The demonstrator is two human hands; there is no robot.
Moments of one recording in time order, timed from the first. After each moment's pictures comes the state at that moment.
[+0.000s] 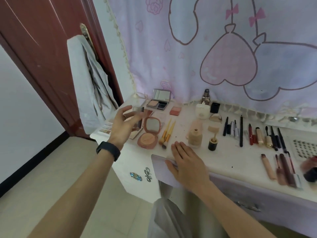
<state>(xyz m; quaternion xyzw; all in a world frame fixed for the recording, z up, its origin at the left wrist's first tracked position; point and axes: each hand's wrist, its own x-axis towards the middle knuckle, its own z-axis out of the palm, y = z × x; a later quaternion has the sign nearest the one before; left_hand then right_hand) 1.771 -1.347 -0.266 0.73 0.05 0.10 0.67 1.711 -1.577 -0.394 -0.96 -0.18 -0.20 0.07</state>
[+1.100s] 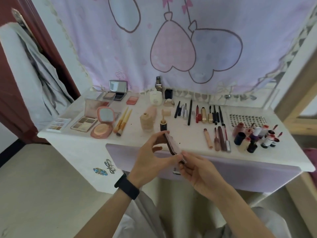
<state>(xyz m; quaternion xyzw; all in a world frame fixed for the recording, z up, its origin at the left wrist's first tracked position) 1.644 -1.541 -0.339 0.78 -0.22 0.01 0.59 1.595 -1.719 -0.363 -0.43 0.13 0.13 0.88</state>
